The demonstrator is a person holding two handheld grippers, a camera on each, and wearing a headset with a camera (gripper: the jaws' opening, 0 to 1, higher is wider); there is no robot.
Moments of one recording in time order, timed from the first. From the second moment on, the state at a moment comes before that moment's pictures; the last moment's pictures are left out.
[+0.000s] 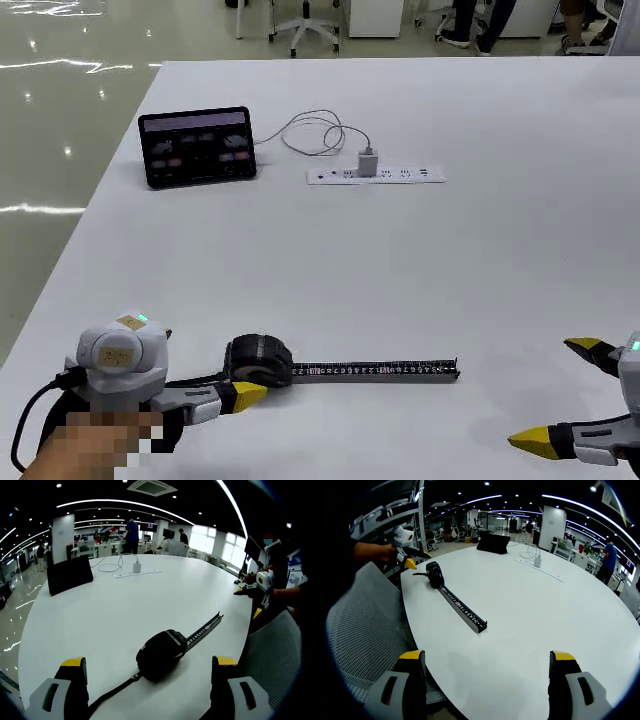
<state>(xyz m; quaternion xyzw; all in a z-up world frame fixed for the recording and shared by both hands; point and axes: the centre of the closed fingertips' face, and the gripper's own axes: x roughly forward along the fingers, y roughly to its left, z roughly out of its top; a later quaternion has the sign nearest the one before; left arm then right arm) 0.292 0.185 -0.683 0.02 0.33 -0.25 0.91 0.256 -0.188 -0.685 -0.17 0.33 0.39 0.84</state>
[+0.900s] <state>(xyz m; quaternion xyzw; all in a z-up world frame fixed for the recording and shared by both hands) 0.300 0.143 -0.705 0.04 0.35 -0.26 0.90 0.272 -0.166 -0.703 -0.21 0.34 0.45 0.80</state>
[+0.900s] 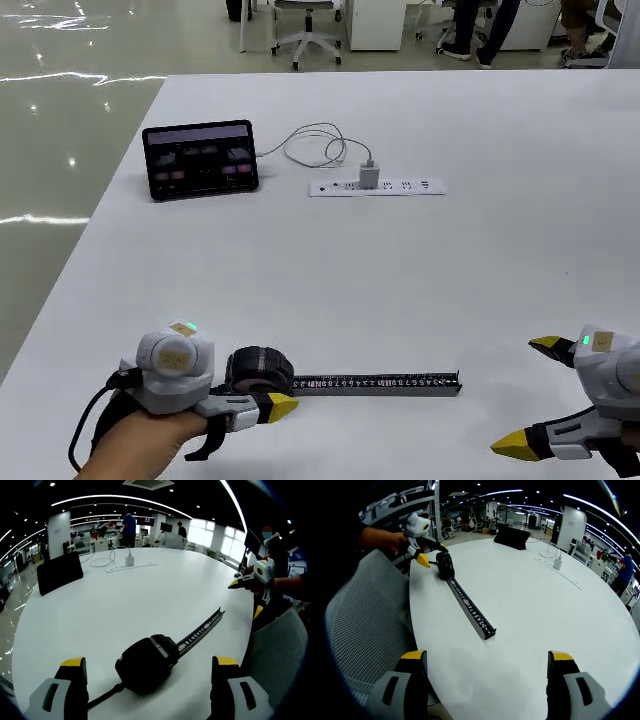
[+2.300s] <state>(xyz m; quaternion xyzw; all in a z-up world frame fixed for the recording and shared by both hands) 0.323 0.140 -0.723 -0.03 0.30 -0.14 0.94 0.299 -0.112 -0.748 -0.35 0.37 0.58 0.63</state>
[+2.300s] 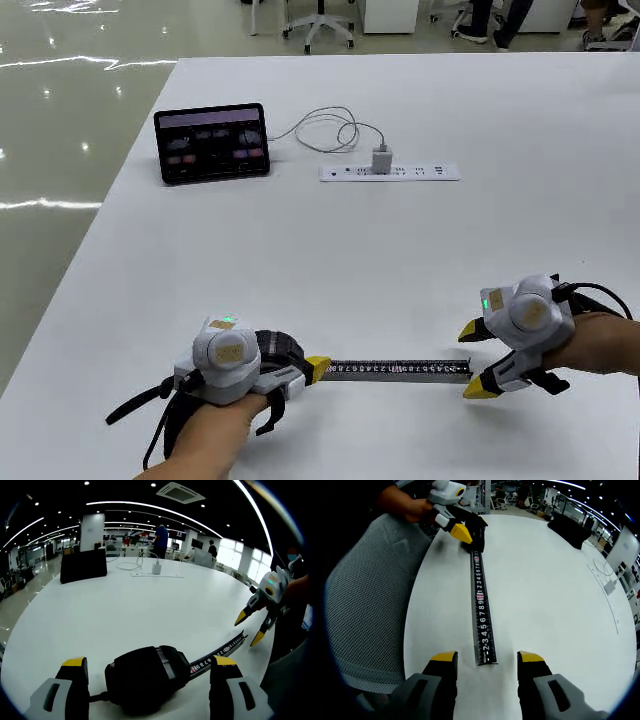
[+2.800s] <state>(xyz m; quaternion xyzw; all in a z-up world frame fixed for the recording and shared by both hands) 0.321 0.136 -0.727 -0.04 0.31 -0.14 0.94 0.294 -0.117 -0.760 -0.37 0.38 0.60 0.60</state>
